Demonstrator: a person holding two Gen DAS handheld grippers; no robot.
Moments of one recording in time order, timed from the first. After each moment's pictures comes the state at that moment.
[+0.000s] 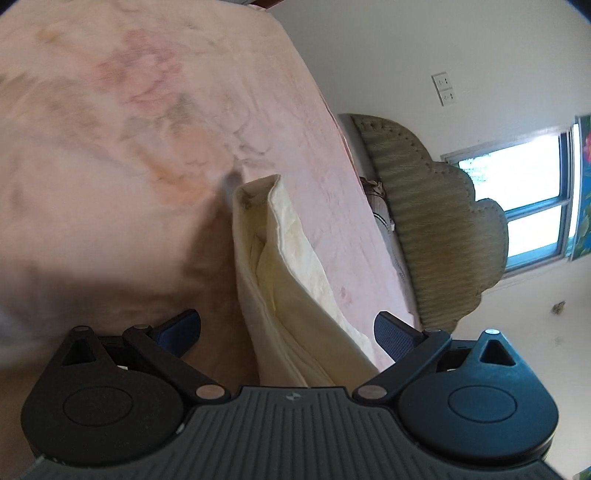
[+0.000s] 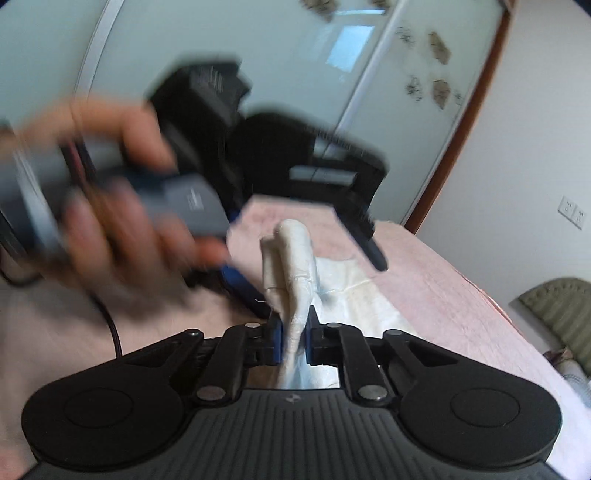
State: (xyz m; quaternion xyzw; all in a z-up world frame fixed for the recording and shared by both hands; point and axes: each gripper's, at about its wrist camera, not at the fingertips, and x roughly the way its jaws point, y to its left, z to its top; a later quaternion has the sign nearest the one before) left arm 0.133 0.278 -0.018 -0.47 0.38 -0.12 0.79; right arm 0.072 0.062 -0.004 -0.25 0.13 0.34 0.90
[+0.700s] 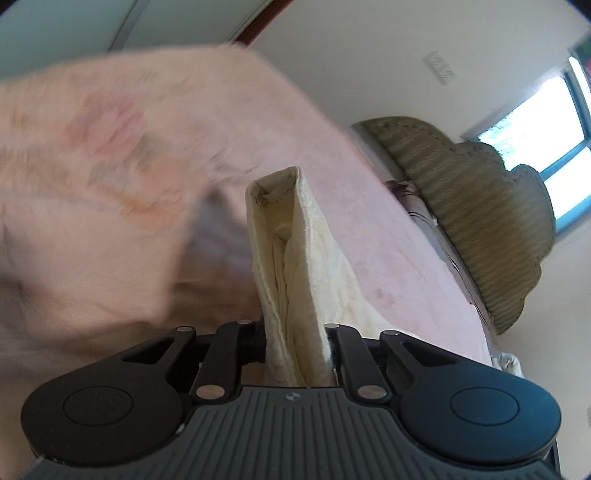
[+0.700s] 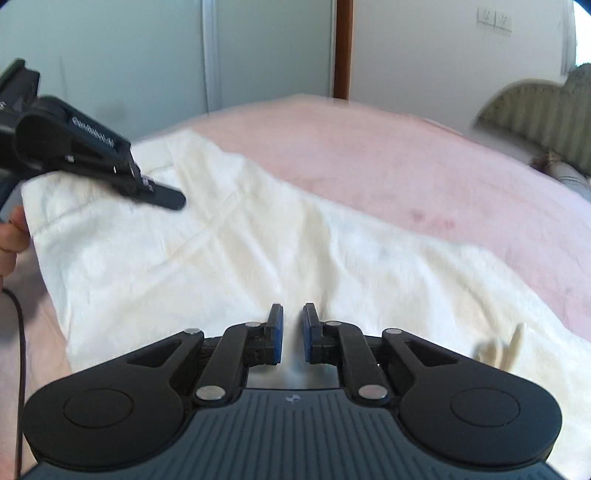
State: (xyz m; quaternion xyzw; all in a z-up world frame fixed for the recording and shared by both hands) left arm 0.129 0.217 0.022 -0.34 0.36 -0.06 0.87; right arm 0.156 -0.064 -0.017 -0.07 0.32 0.25 0.91
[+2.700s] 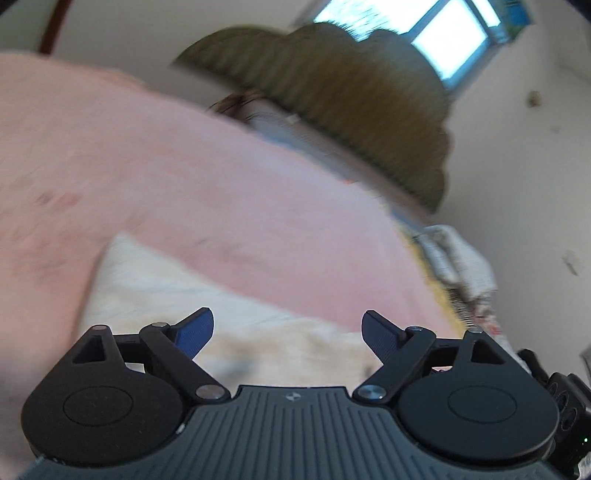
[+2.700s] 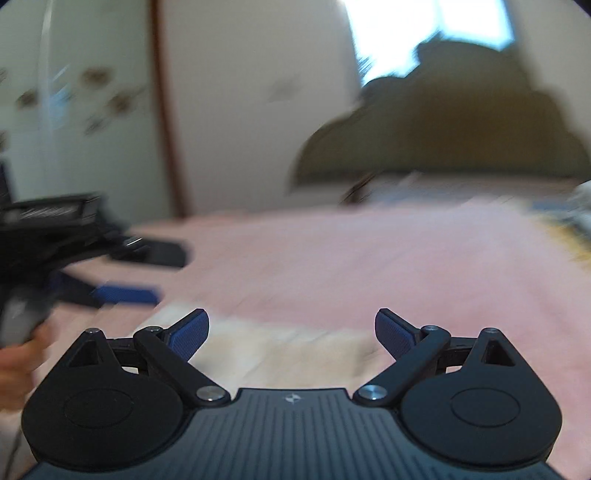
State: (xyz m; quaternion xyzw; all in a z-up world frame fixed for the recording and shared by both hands) left arm 0.156 -0.098 0.013 -0.21 0.39 -0.24 0.87; right arm 0.072 -0.352 0.039 0.08 0.24 0.09 0.96
